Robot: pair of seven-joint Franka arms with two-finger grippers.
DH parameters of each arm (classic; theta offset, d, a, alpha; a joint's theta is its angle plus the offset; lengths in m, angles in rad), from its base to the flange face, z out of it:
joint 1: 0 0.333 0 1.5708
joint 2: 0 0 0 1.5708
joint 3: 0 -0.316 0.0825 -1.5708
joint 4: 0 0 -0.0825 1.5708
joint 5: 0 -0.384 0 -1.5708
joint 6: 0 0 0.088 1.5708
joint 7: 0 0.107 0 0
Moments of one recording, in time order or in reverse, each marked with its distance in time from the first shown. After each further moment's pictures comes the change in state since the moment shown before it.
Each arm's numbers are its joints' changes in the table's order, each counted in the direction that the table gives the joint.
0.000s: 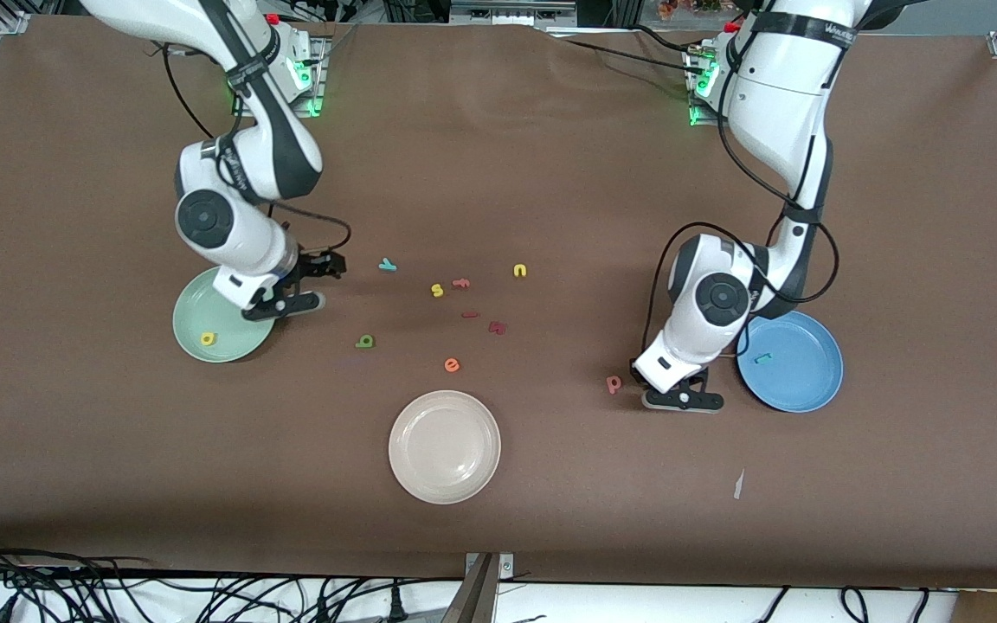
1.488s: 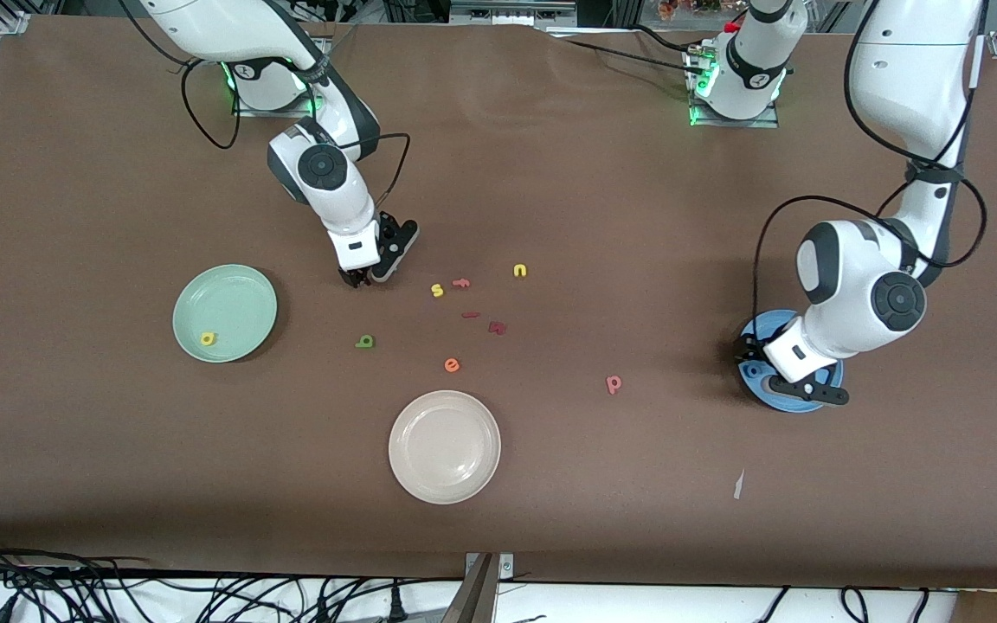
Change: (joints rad) left arm 0.217 0.187 0.015 -0.146 0.131 -0.178 0.400; right arm 0.027 -0.132 -0.158 -0.167 0.324 0.427 -0.385
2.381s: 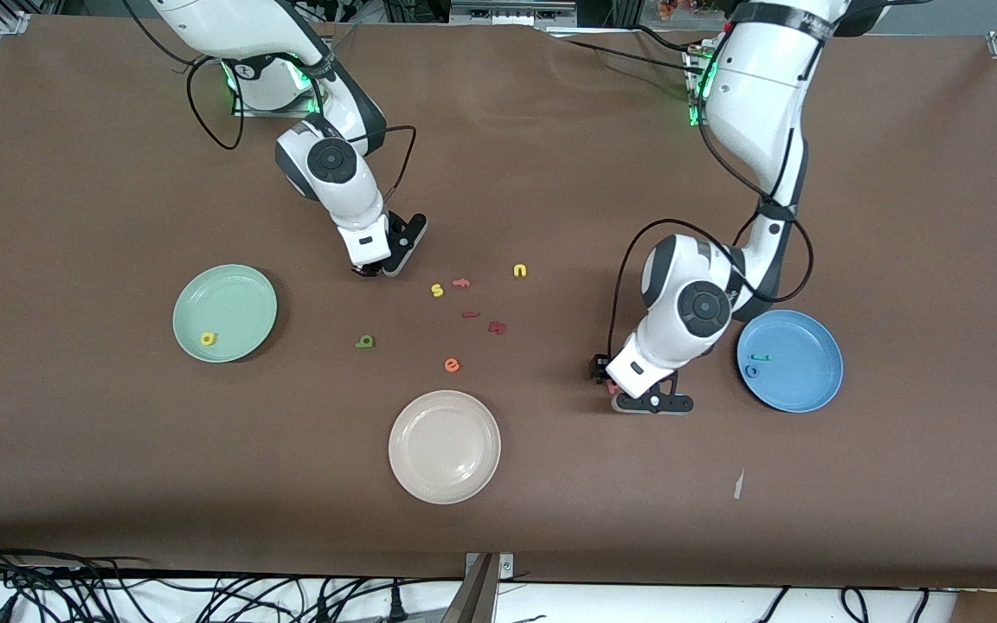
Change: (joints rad) left arm -0.312 -0.268 -0.019 0.296 0.066 0.067 -0.426; right arm 0.022 0.008 -0.004 0.004 0.002 0.003 -0.007
